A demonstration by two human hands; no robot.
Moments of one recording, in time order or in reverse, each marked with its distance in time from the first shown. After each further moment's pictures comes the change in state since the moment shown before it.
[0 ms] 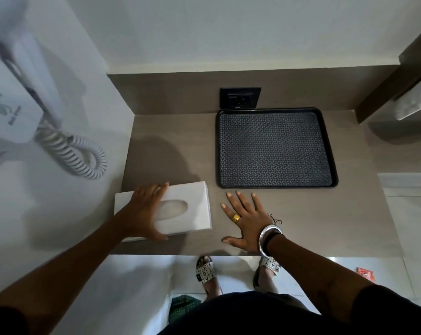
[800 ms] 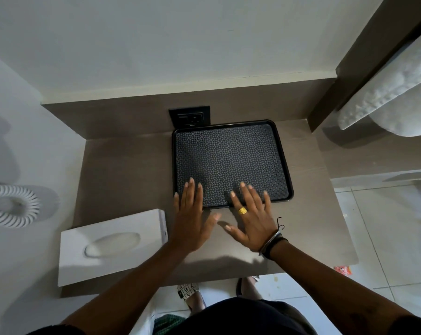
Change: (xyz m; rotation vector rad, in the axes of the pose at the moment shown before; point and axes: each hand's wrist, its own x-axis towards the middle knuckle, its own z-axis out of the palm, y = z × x) left_hand 0.126 0.220 0.005 -0.272 0.358 -0.031; right_hand -0.043 0.109 -0.019 0.186 0.334 0.287
